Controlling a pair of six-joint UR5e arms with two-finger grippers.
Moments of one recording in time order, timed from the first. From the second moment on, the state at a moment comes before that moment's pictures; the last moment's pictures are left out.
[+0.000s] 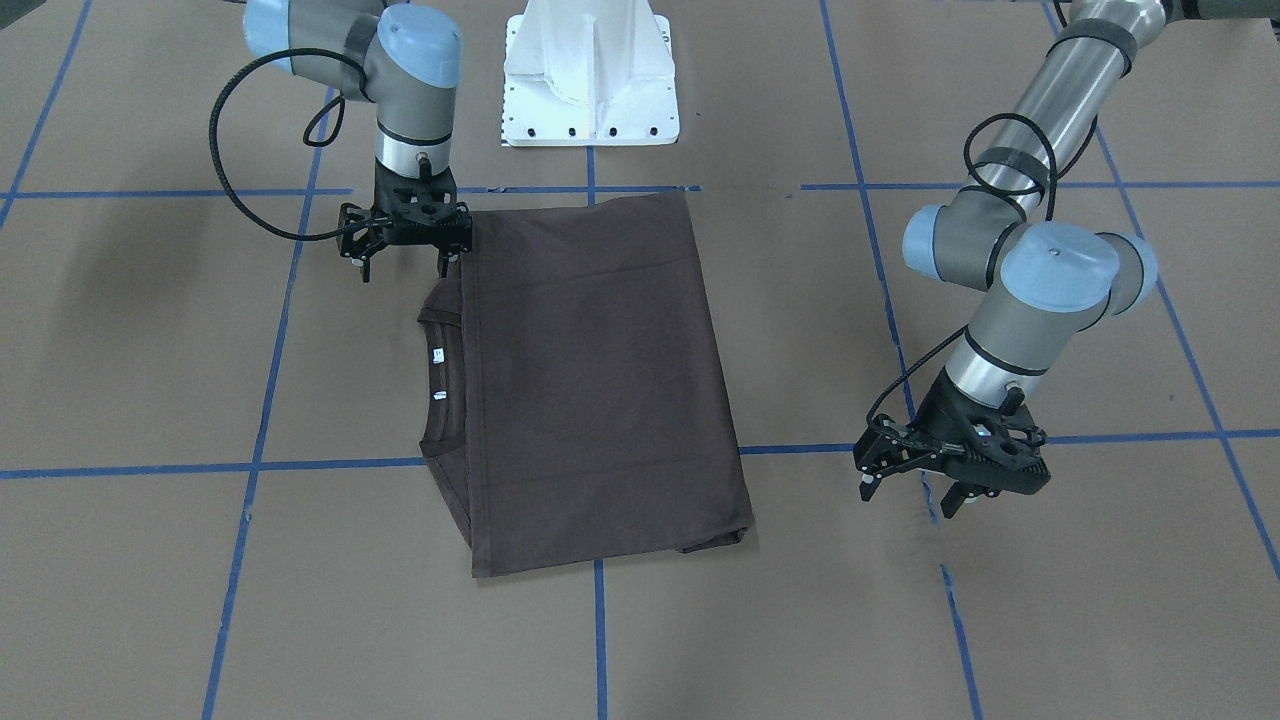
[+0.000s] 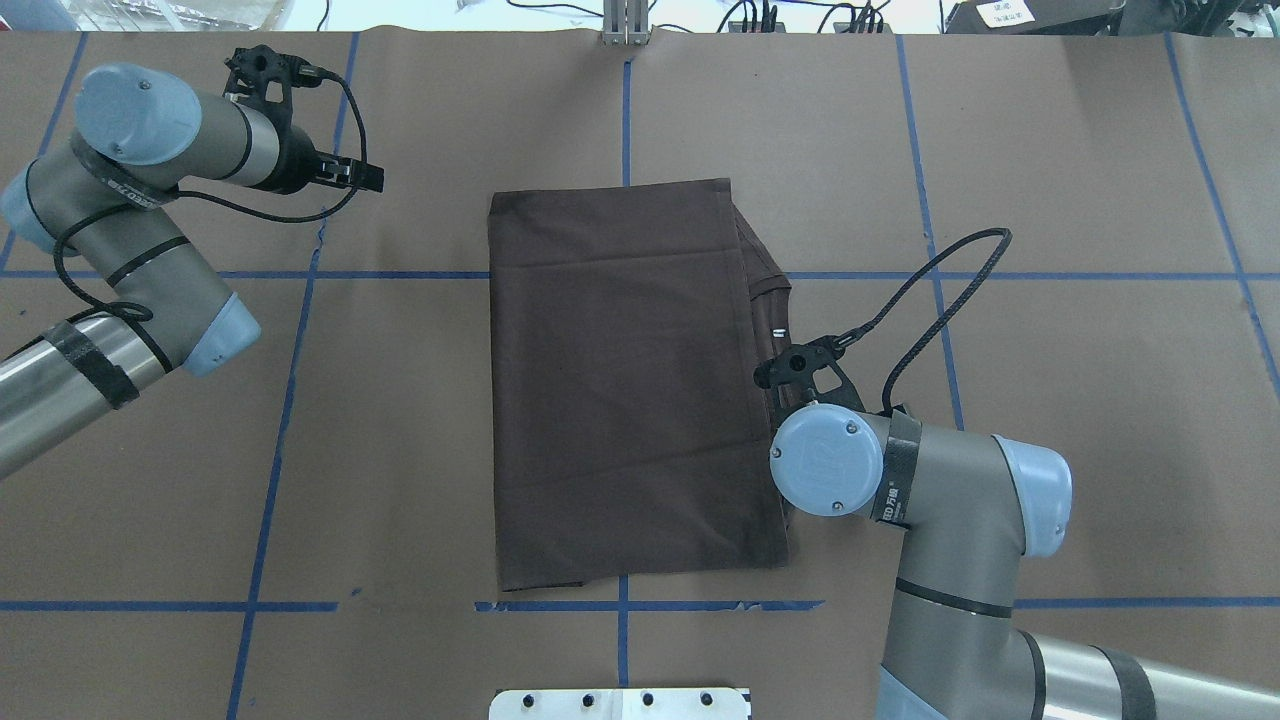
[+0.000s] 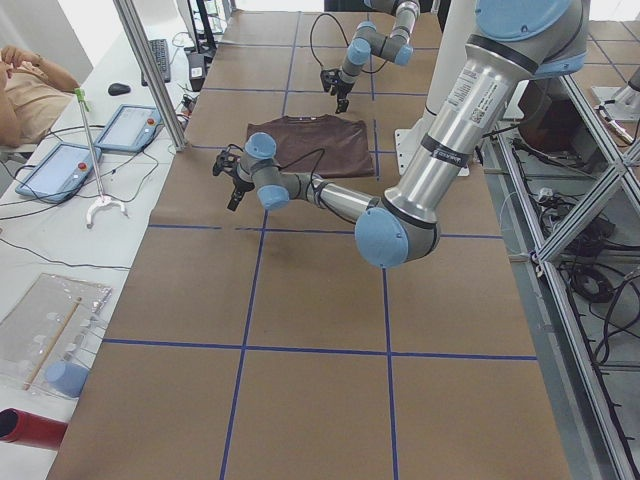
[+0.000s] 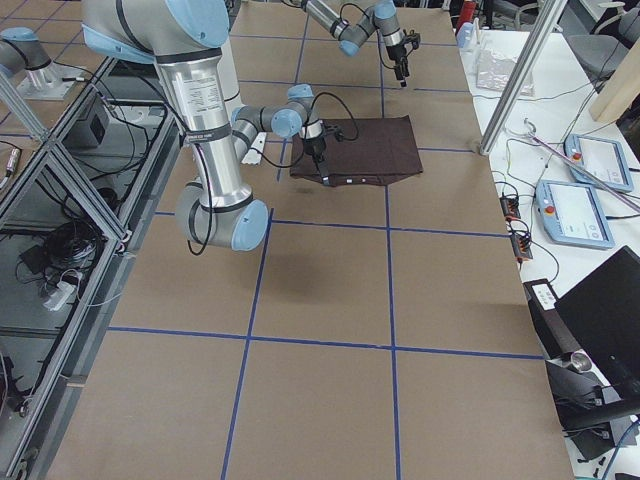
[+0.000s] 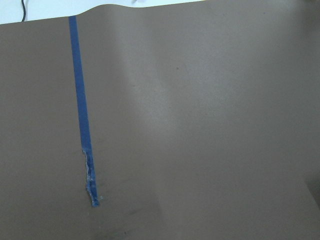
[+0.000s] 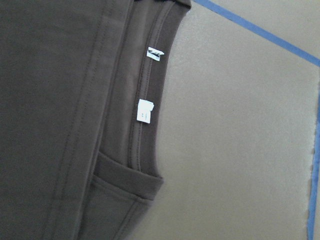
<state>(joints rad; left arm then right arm) -0.88 -2.09 -1.30 -2.37 -1.89 -0.88 0.35 -1.20 1.96 -1.72 1.50 1.03</state>
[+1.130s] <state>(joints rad) -0.22 -1.82 -1.92 -2.19 -1.53 -1.79 0.35 -1.41 2.04 -1.11 1.54 1.52</state>
